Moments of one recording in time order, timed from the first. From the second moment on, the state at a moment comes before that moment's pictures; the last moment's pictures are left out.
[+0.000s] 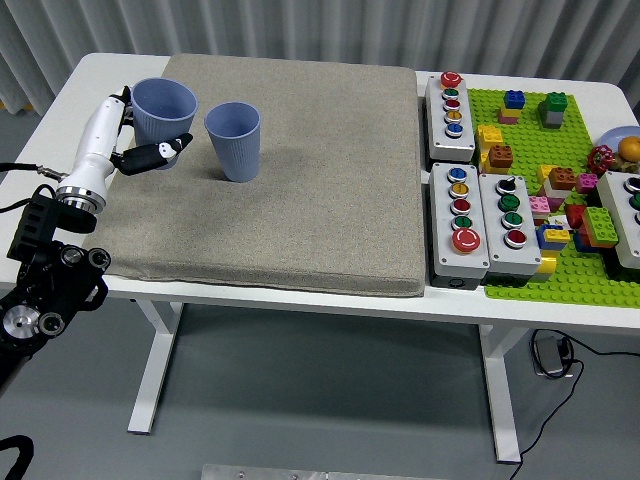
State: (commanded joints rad) left arm -0.45 0.26 -1.27 -1.05 1.75 0.26 -0.10; right arm 0.20 -0.06 2.11 0.22 -1.76 -0.16 -0.33
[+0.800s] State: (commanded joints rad) left arm -0.59 0.35 -1.16 -1.05 2.05 0.13 -0.01; right arm 0.20 -0.06 2.11 0.22 -1.75 -0.16 -0.33
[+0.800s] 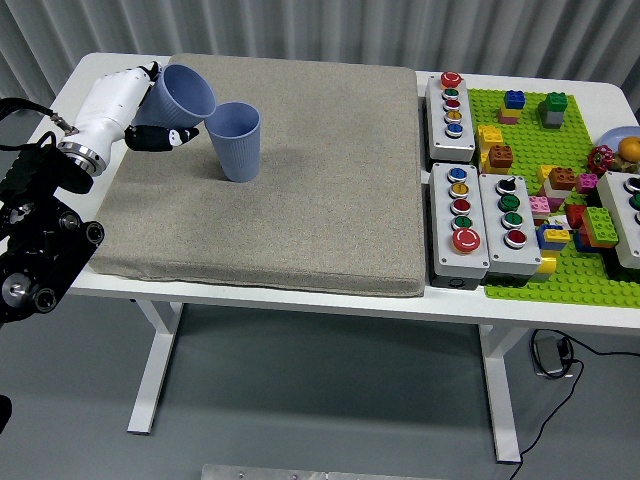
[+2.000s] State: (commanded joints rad) left arm -0.72 0.43 -0.95 -1.07 2.27 0.10 0.07; right arm 0.21 -0.08 2.09 0.22 -1.71 -0.17 -0.32
